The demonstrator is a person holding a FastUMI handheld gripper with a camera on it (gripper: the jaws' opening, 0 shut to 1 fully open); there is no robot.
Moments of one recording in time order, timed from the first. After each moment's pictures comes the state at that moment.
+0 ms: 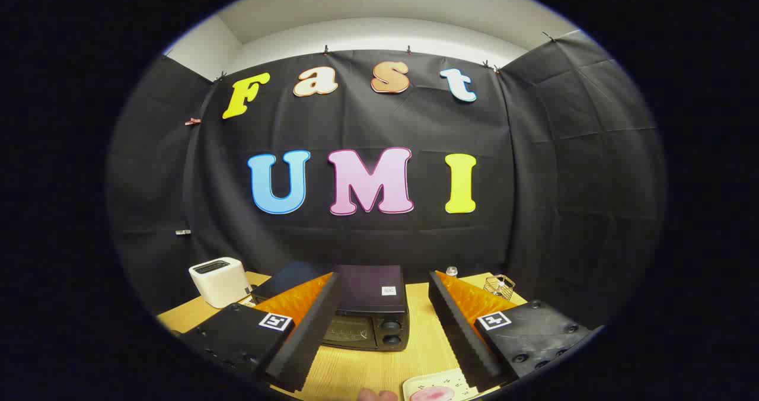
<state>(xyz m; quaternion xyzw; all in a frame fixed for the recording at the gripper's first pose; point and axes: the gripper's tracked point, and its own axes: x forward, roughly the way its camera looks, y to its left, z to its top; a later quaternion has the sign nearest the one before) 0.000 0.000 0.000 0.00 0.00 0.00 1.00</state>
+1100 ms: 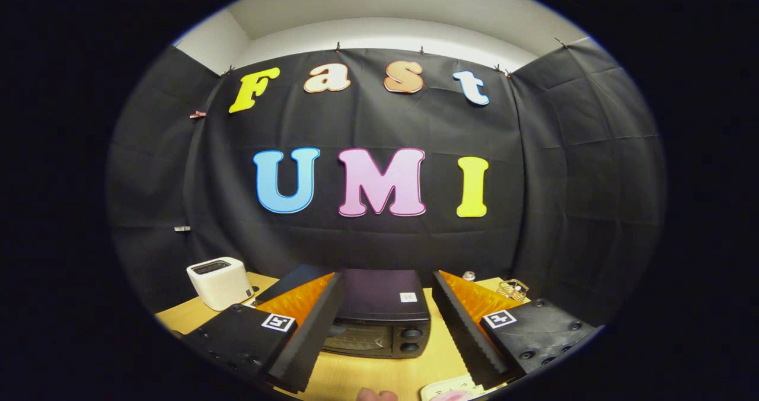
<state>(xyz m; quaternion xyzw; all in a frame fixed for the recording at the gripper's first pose) 0.034 0.064 -0.012 -0.01 -0.01 0.01 1.00</state>
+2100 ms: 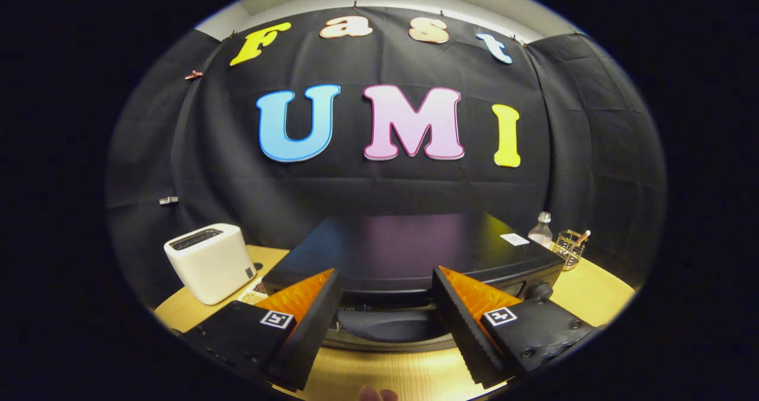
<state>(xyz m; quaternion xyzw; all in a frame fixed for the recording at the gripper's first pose) 0.130 0.171 -0.151 0.00 0.06 -0.02 1.00</state>
